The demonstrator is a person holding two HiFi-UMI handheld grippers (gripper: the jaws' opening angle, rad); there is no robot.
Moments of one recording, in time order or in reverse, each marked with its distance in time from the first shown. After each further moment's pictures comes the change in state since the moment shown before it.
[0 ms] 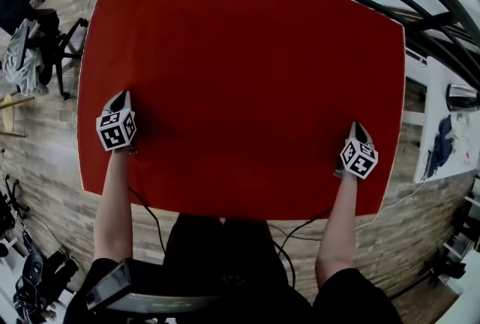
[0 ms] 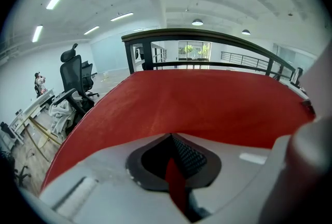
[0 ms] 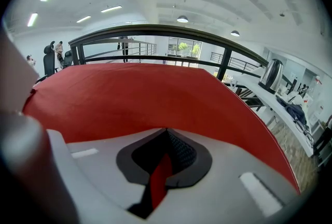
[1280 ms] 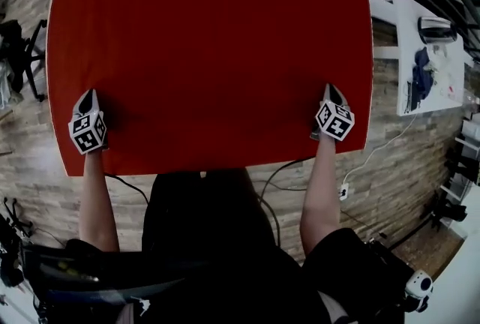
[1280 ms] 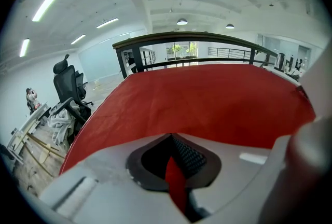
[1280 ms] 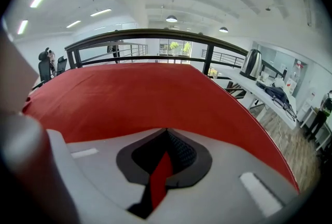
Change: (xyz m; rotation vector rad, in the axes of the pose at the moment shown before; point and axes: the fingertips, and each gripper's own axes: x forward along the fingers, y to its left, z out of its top) left arm -0.059 -0.013 -0.048 0.150 -0.003 -0.051; right arm -0.075 -0.032 -0.069 0.099 0.005 -0.049
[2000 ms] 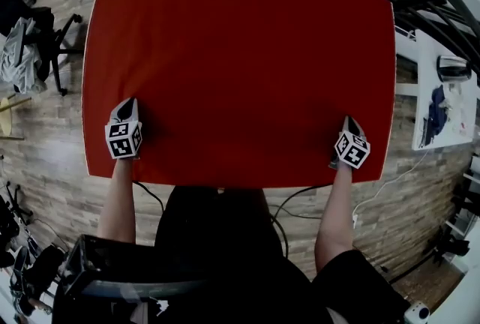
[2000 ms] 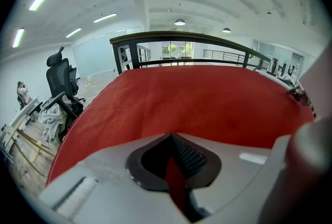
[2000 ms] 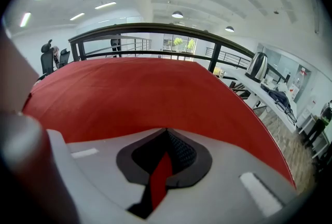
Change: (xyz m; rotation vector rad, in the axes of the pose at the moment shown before) left arm -0.007 -0.005 -0.016 -0.012 -0.011 -0.096; right arm -0.009 0.029 -0.007 -0.056 0.032 -0.007
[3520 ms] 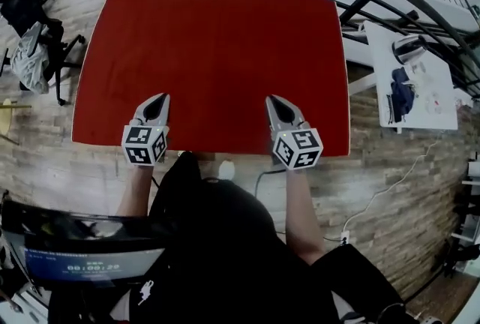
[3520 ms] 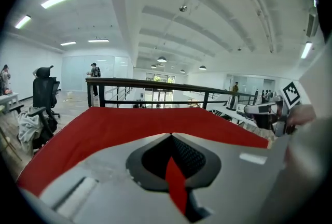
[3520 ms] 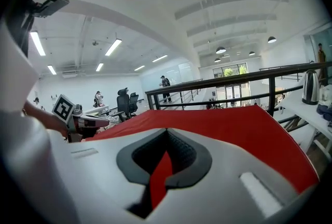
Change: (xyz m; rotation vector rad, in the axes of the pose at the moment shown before) left arm -0.204 -0.292 0.066 0.010 -0.383 -0.219; right arm -0.255 0.139 0.055 -0.097 -0.463 0.704
